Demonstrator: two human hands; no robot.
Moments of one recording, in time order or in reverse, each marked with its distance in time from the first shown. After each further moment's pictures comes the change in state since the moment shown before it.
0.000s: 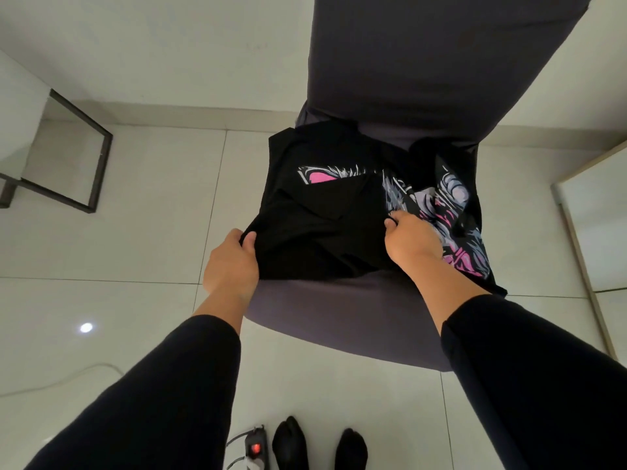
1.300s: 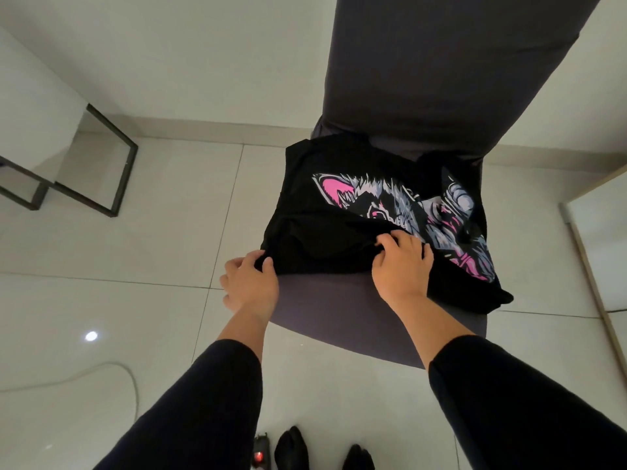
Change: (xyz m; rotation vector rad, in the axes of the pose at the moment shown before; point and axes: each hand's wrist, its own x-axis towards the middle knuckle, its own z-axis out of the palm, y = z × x) left_hand -0.037 -0.014 0.012 -0.183 0.046 -0.206; right_hand -0.048 0.006 0.042 -0.148 0.257 -0.232
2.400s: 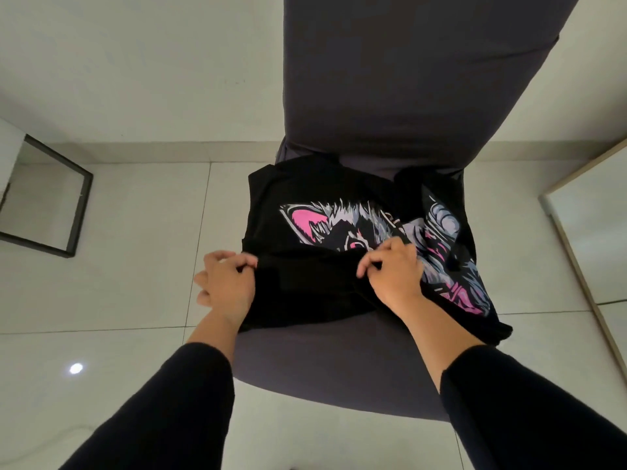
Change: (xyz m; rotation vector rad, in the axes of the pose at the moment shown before) left_hand 0.063 0.064 0.022 -0.058 -0.036 0.083; right_hand 0.071 0.019 -0.004 0.265 -0.150 0.102
